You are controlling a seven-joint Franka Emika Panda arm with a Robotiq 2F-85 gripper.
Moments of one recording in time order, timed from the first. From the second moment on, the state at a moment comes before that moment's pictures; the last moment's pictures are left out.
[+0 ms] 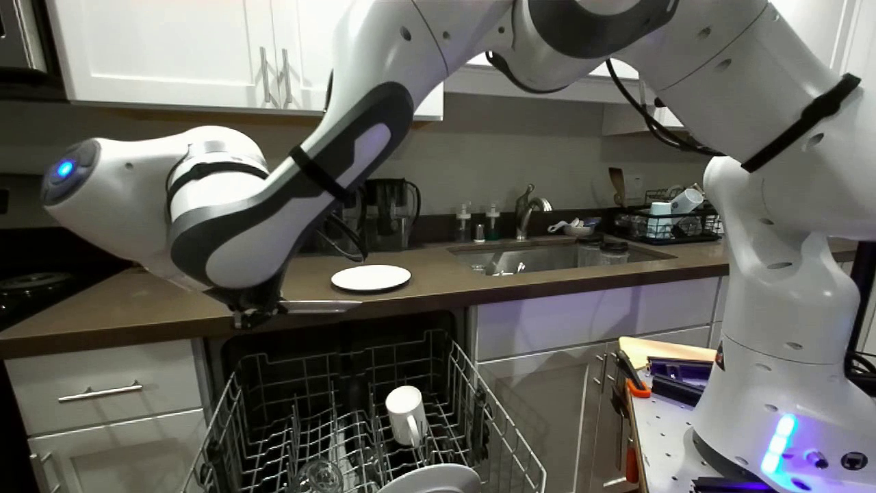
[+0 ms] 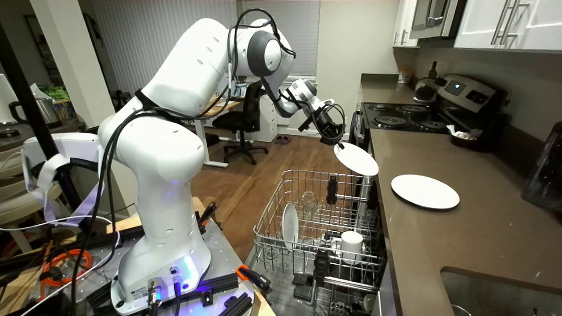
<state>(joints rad) 0.36 0.80 0.05 -1.38 -0.90 1.82 0.58</state>
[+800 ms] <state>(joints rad) 0.31 0.60 0.08 -1.69 -0.73 2.02 0.50</state>
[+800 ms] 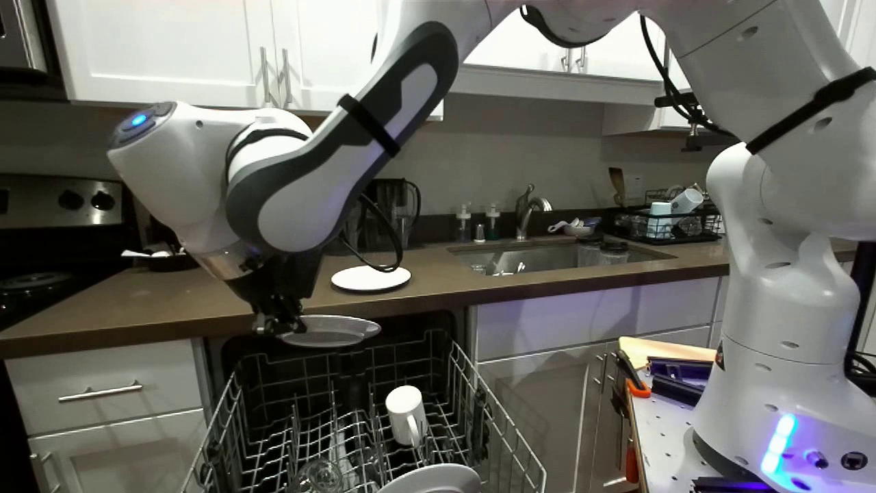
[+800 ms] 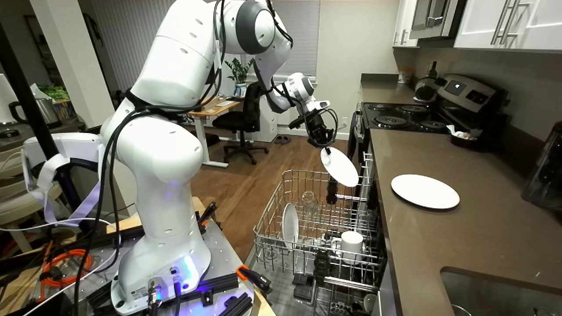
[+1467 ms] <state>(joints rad) 0.30 0.44 0.07 -1.88 -0.71 2.12 0.50</state>
